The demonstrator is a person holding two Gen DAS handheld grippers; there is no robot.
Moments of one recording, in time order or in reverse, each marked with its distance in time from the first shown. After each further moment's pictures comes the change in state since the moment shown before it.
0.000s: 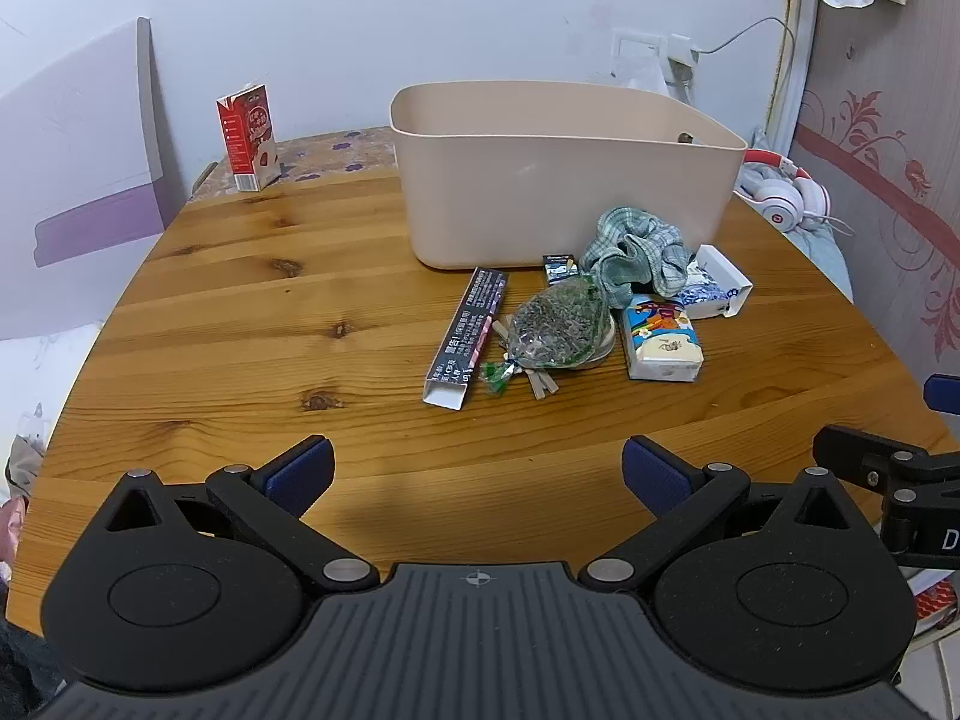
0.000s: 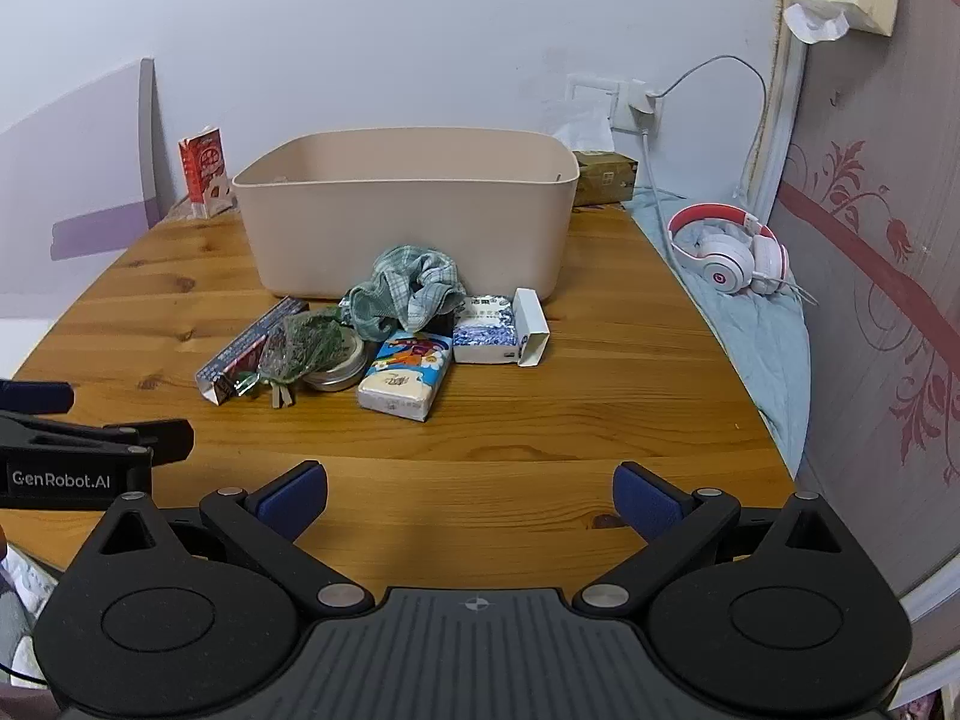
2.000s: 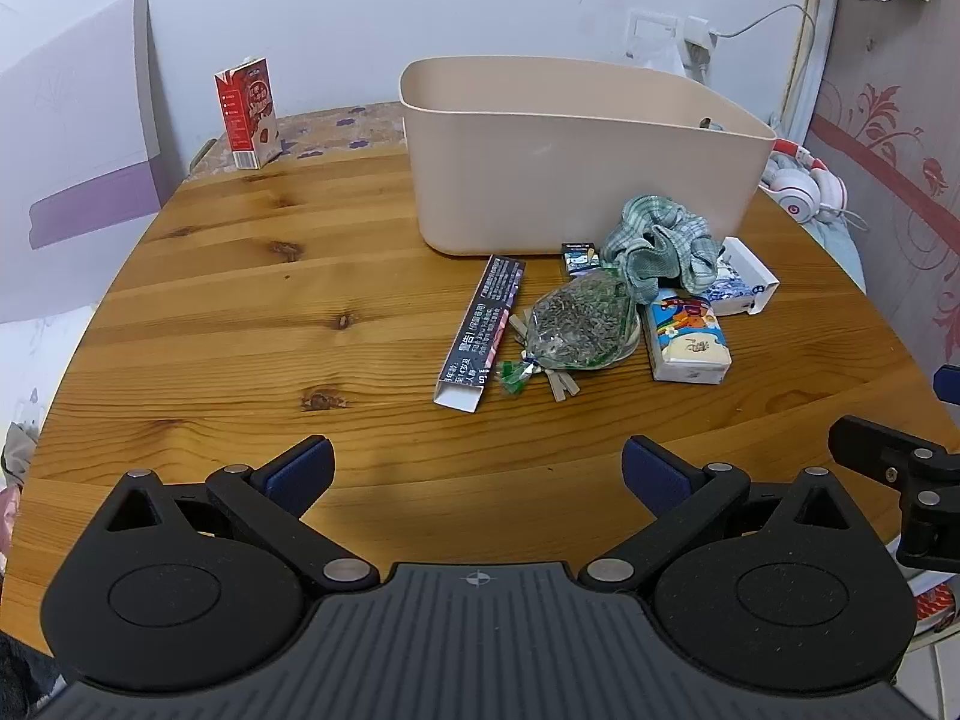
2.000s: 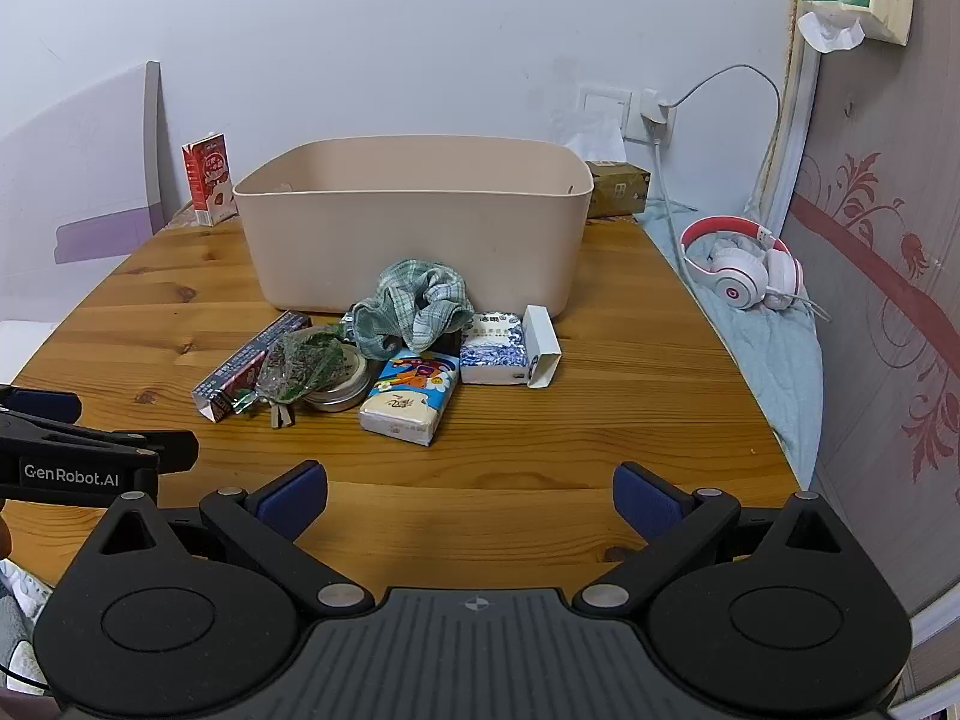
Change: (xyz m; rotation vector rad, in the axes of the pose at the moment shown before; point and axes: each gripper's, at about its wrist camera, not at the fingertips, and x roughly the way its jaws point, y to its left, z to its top) left arm 0.023 0.008 0.008 -0.016 0.052 0.000; right arm 0.014 0.001 0.010 -0.020 -0.014 0.012
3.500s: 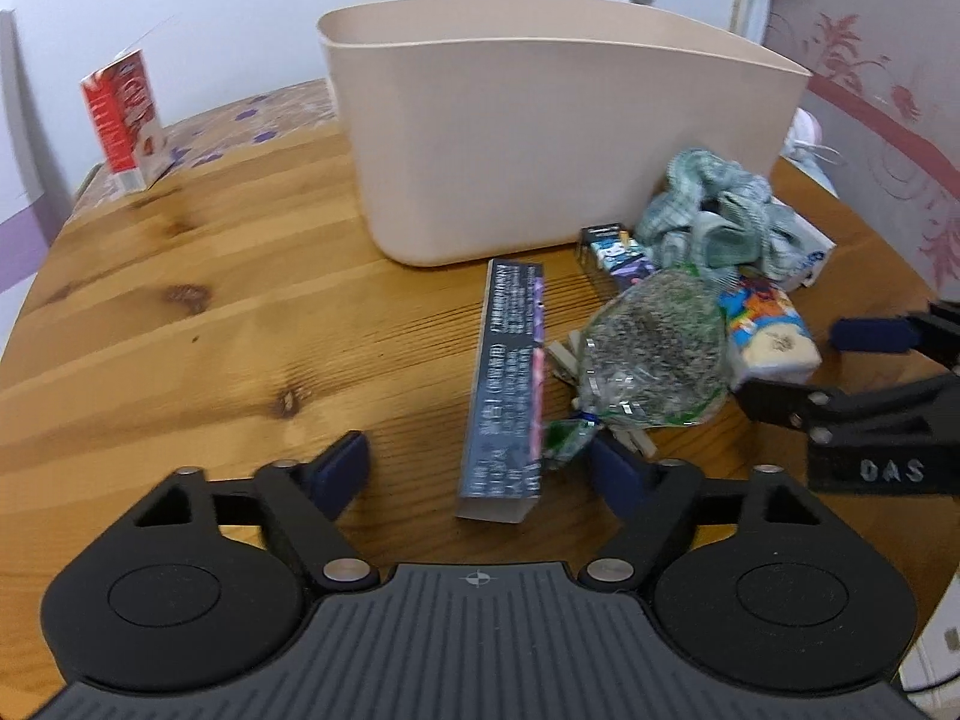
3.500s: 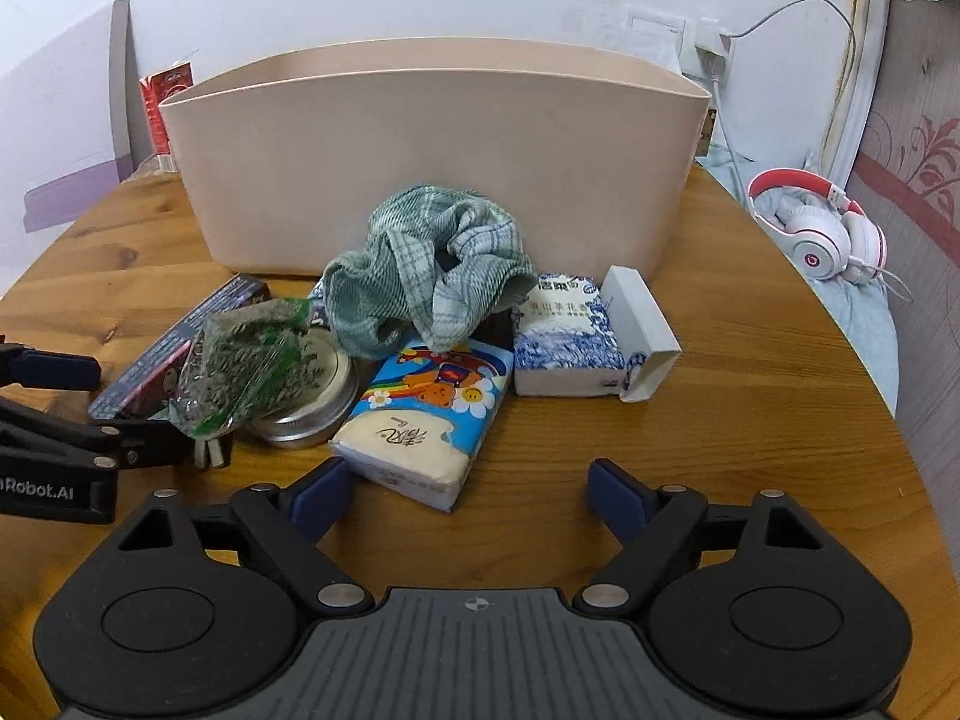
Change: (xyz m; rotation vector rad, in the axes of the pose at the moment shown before) left arm 0.108 0.034 0.040 0.197 0.054 -0.163; right arm 0.129 0.025 0.017 -0.001 0.098 0.015
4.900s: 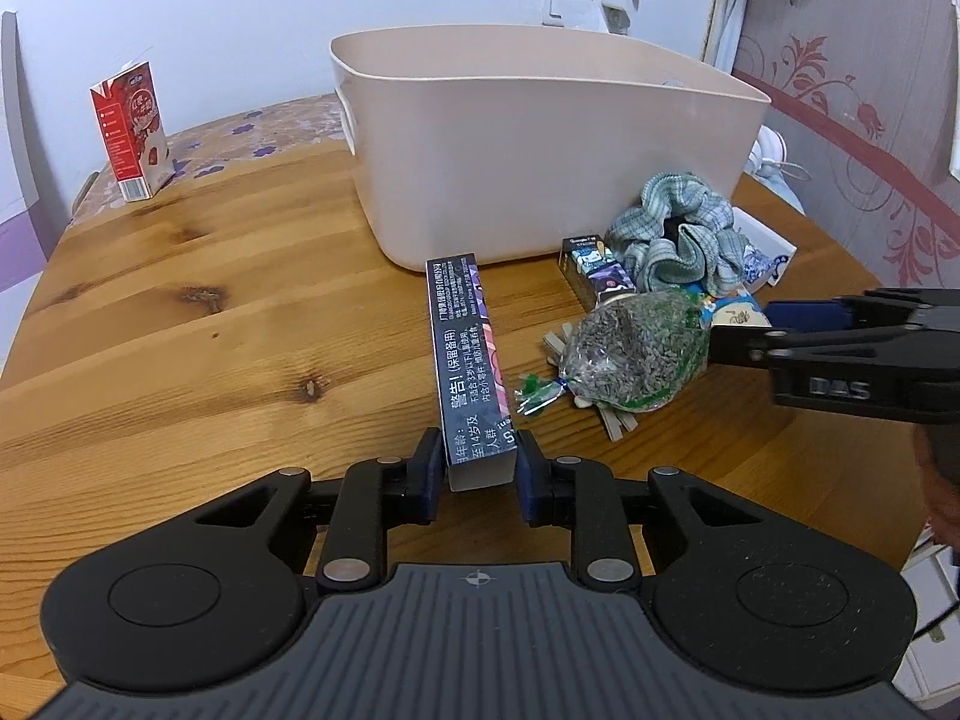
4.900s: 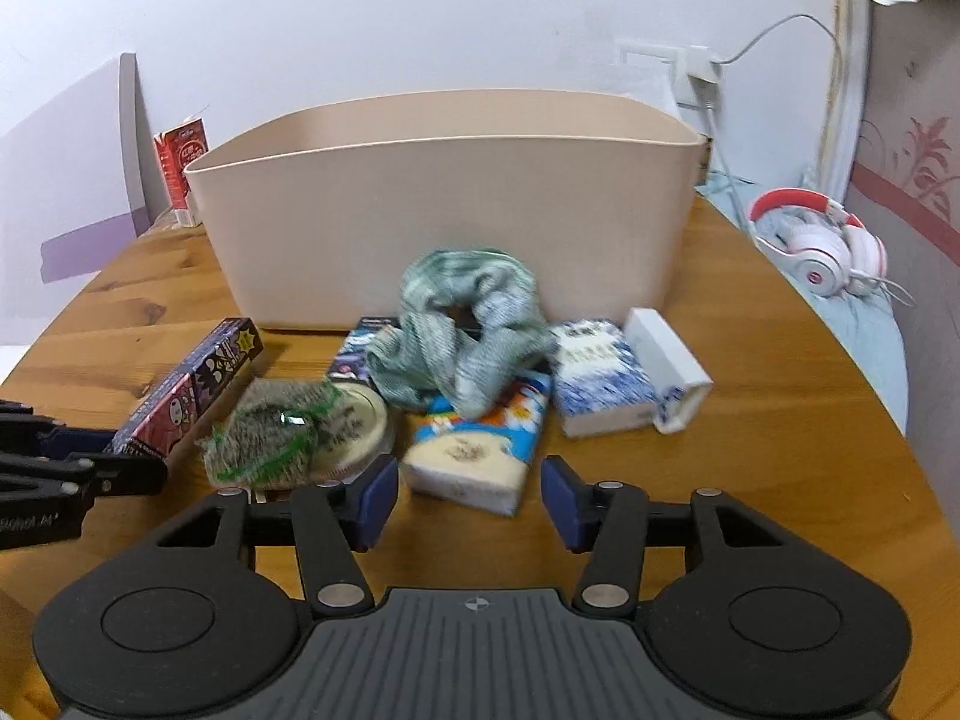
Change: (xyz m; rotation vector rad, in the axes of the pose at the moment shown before) left arm -0.028 0.013 -0.014 -0.014 -0.046 -0.061; right arm -0.009 0.005 0.006 0.038 -0.071 0.037
